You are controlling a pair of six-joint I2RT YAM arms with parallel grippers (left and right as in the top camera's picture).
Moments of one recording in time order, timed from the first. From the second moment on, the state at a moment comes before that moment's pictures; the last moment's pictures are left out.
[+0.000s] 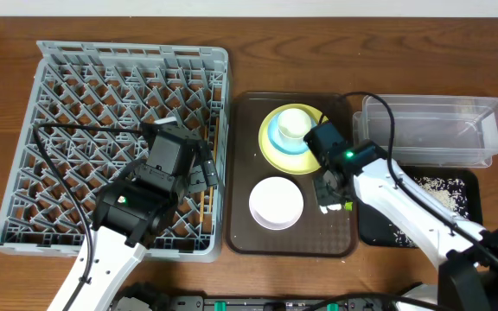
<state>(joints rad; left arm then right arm) -0.43 1.08 1.02 -0.94 -0.23 -0.60 0.53 1.59 1.01 -0.93 0.15 0.40</state>
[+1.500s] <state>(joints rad) -0.43 1.08 1.02 -0.94 -0.23 -0.60 0.15 1.58 1.25 -0.79 0.30 0.44</state>
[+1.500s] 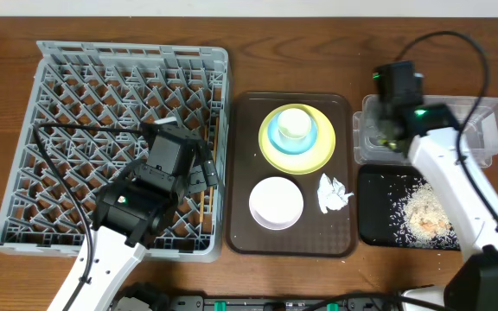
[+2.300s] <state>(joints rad) -0.43 1.08 1.02 -0.94 -0.23 -0.60 -0.05 1.65 1.25 -0.72 0.11 0.63</state>
